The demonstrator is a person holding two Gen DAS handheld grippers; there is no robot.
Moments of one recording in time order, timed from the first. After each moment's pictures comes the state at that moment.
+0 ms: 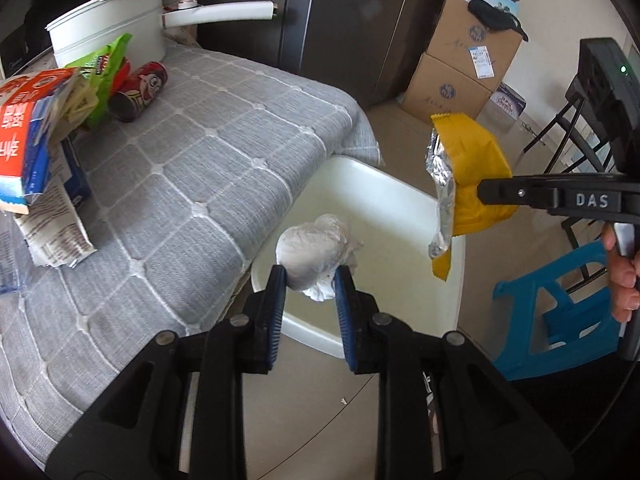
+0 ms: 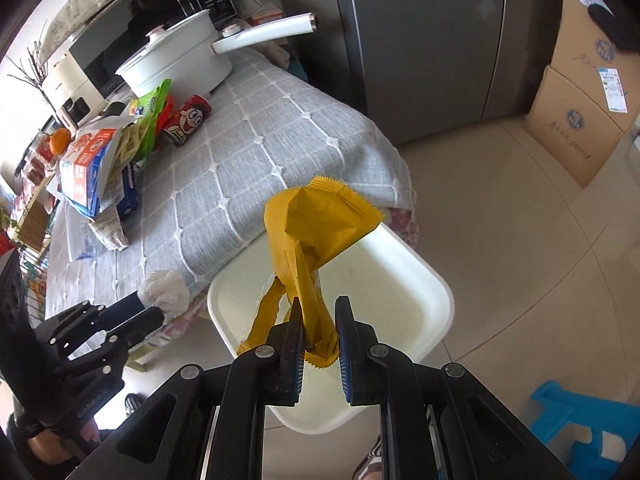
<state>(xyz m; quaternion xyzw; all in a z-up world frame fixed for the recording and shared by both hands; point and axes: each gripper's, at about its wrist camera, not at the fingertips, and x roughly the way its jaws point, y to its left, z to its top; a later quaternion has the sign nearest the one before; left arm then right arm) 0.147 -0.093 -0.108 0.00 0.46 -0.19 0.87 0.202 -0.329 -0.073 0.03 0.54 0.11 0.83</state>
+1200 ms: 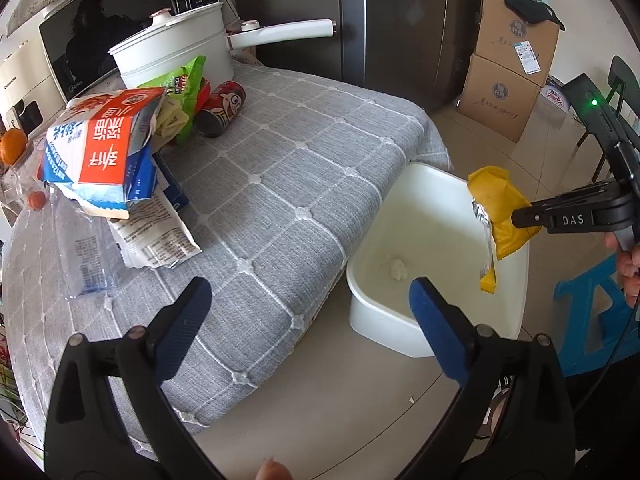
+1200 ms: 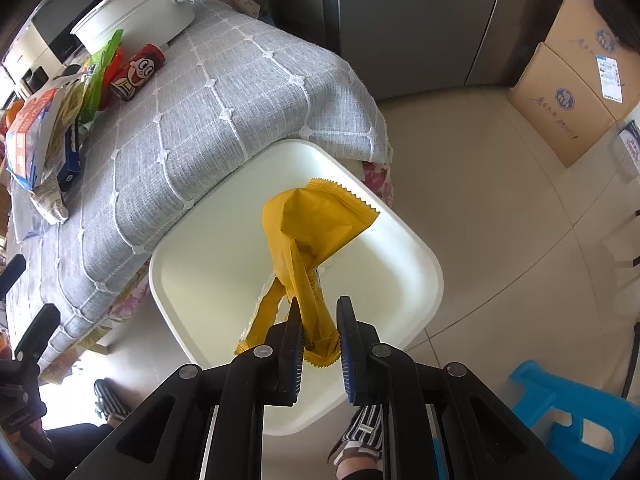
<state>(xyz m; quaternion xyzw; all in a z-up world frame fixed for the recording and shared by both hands) 0.129 -0.053 -0.085 0.06 0.43 -0.09 0.89 0.225 -0.319 -0.121 -0.01 0.60 0.06 0.80</state>
